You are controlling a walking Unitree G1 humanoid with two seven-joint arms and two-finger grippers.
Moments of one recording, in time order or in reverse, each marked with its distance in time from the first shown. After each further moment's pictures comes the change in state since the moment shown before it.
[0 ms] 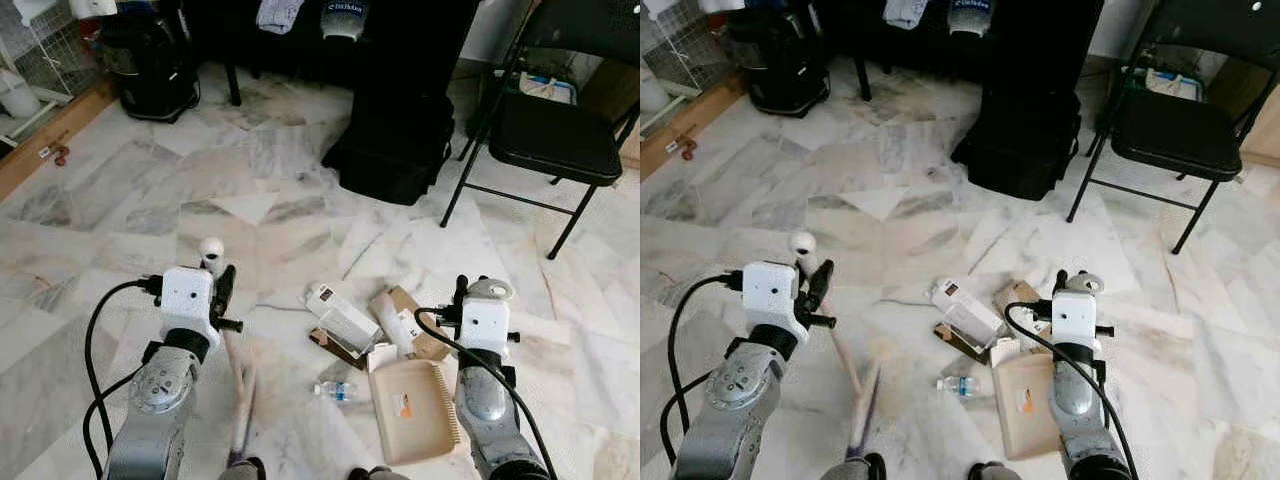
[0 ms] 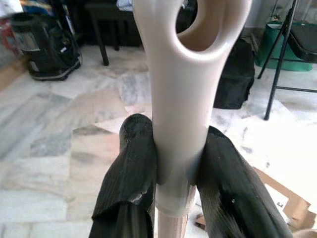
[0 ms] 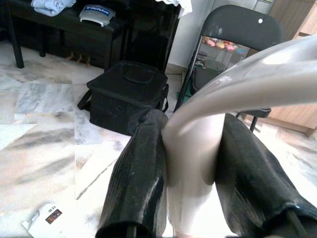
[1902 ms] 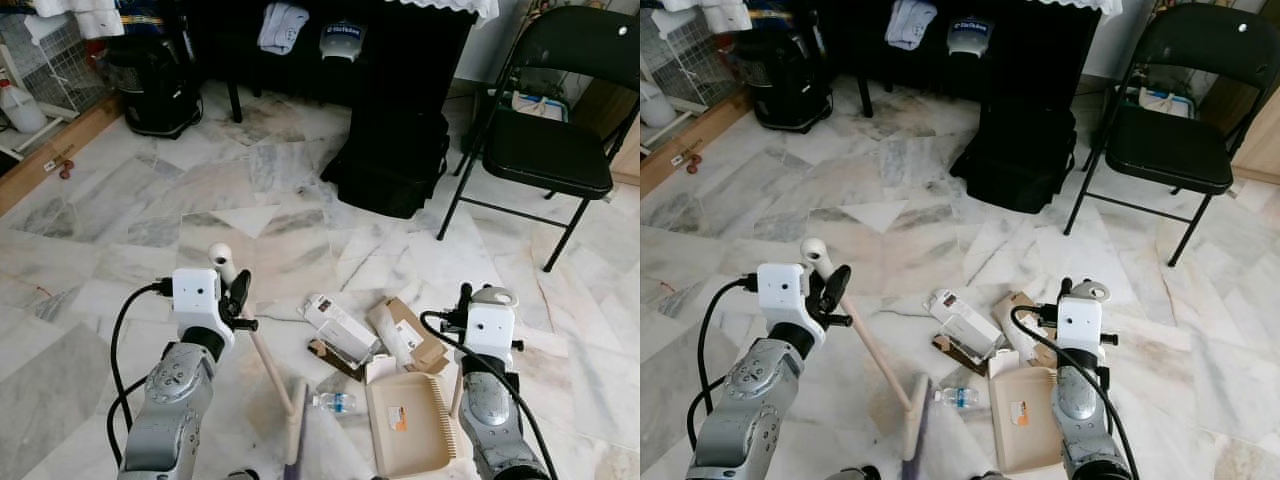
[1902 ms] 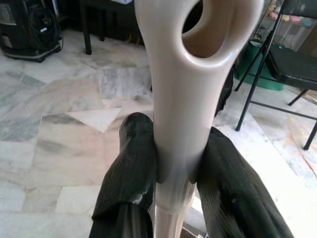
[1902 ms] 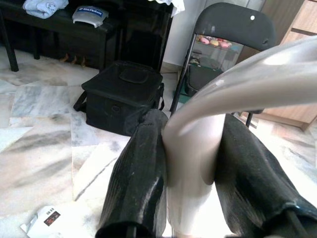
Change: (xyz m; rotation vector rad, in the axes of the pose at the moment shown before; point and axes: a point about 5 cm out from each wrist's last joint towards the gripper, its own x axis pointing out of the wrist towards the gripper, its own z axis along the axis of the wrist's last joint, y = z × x) left arm 0.007 -0.013 -0.010 -0.177 0.048 -0.042; right arm -0.002 -0.007 -0.006 0.003 0.038 -0.015
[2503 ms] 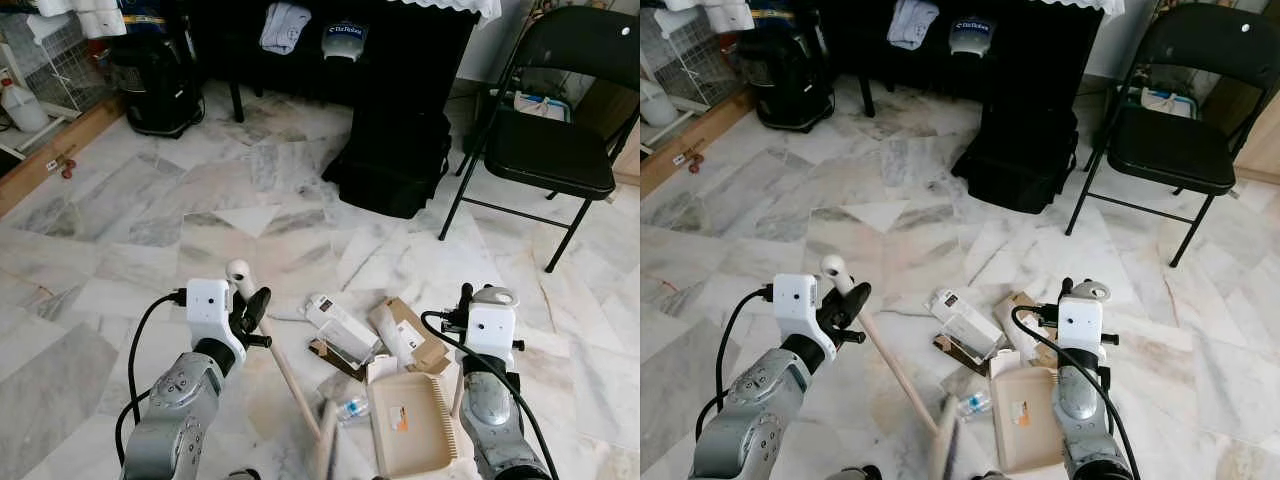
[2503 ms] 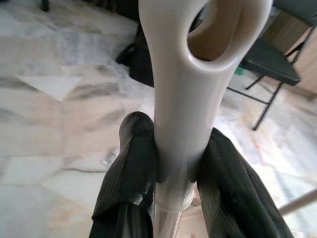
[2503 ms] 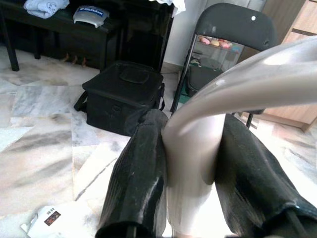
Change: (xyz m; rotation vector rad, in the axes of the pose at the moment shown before) left arm -0.007 -0.019 -0.008 -0.166 0.110 -0.130; right arm 0.001 -0.001 0.000 -0.002 -0.001 -0.002
